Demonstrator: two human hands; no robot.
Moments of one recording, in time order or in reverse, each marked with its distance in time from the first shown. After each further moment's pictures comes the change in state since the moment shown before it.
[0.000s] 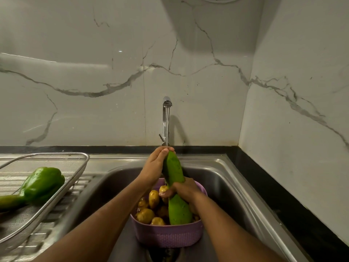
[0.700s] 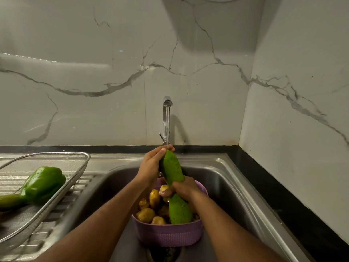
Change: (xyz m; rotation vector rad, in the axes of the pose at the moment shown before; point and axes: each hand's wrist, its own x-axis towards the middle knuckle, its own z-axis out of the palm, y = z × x) left_hand 0.006 -0.008 -0.006 -0.199 0.057 -0.012; right_hand -0.008 -0.008 0.002 -0.090 0.017 -0.008
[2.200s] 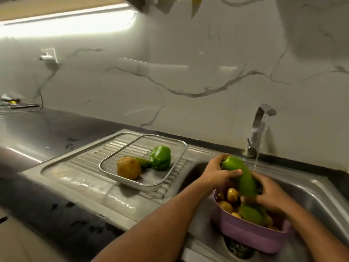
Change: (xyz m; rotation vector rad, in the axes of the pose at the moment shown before) left_hand -0.070 0.028 -0.068 0.268 0.066 -0.076; right_hand -0.025 -0.017 -0.005 -0.449 -0.087 -0.450
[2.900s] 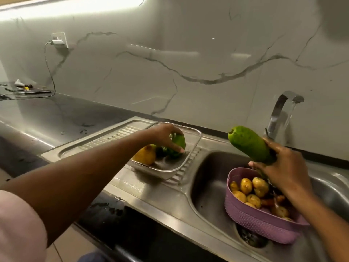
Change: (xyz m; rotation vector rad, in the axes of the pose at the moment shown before) left_hand -0.022 0.070 -0.218 1.204 -0.091 -0.040; right_hand -0.022 -0.085 0.003 -0.146 0.564 -0.296
